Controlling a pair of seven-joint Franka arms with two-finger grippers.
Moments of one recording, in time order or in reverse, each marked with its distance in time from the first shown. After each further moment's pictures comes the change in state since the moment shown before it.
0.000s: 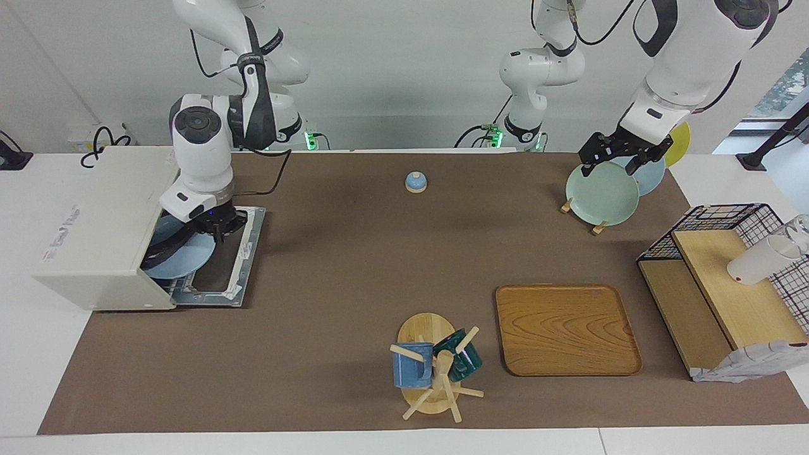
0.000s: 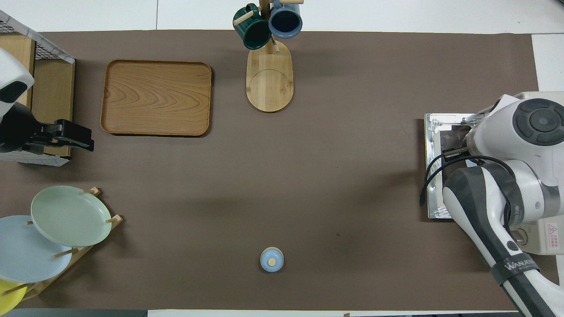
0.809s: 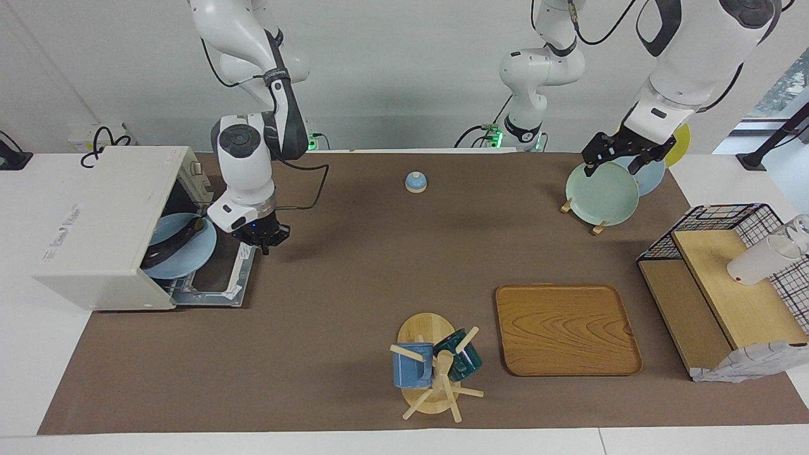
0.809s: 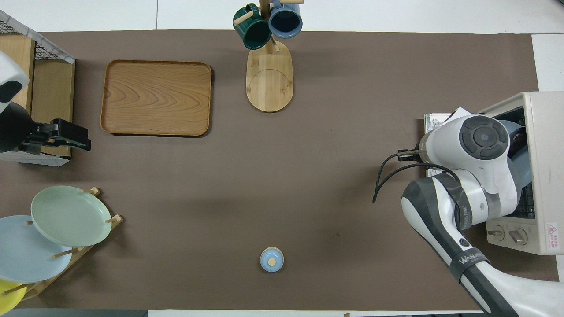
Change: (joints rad) left arm 0.007 -0.001 0.000 0.000 0.000 0.000 0.000; right arm 0.093 0.089 0.003 -0.092 0.100 0.213 0.242
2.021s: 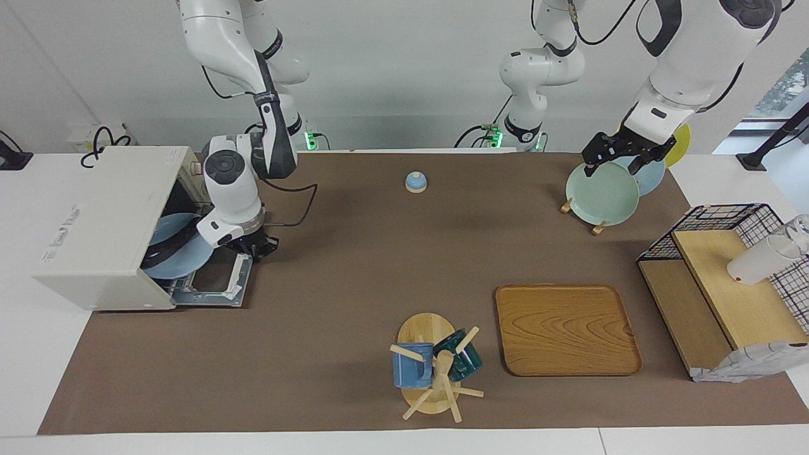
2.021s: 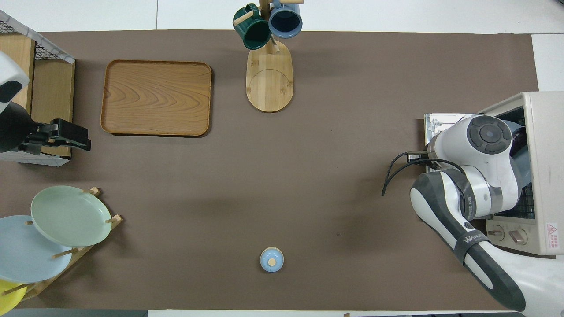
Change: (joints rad) left arm 0.000 0.000 0.000 0.000 0.000 0.000 0.000; right arm -0.072 0.061 -0.004 -0.017 0.000 0.029 0.005
